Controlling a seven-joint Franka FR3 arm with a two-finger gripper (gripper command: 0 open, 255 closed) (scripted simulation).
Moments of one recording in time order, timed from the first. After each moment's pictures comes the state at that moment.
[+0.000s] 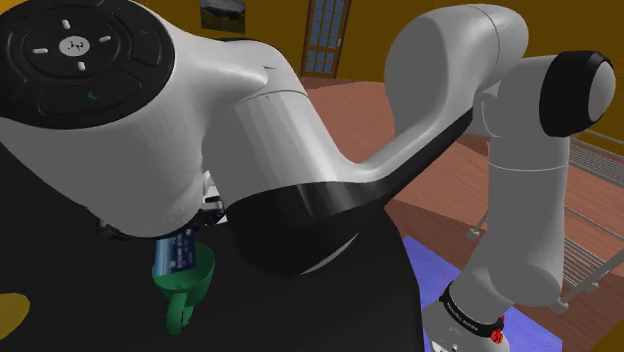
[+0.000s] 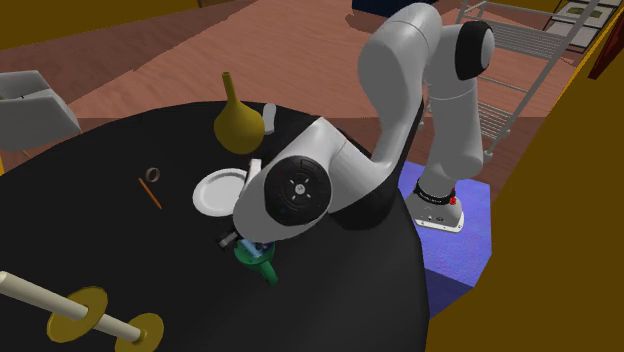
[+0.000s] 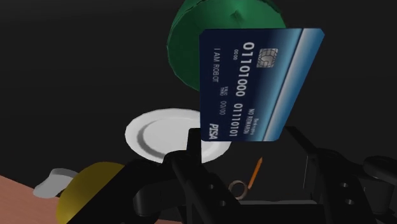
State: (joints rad) arm 0.19 0.45 1.13 -1.62 -1.00 1.69 1.81
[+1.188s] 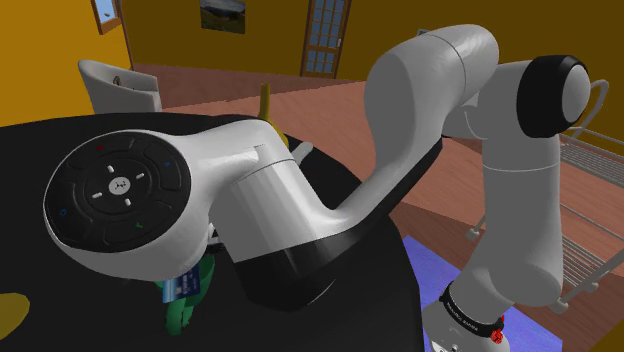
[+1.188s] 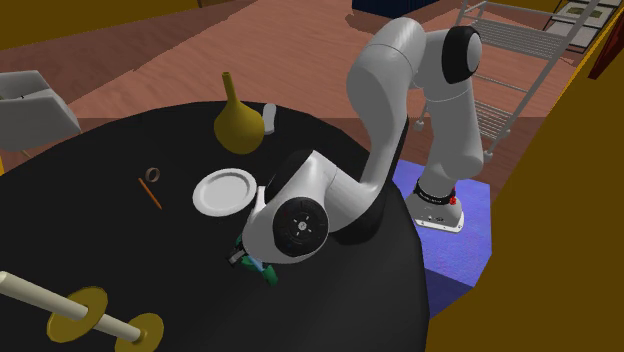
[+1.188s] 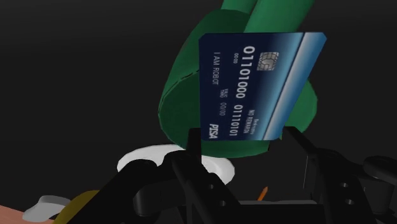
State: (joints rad) arm 0.20 0.50 1.09 -1.72 -1.06 1.78 1.91
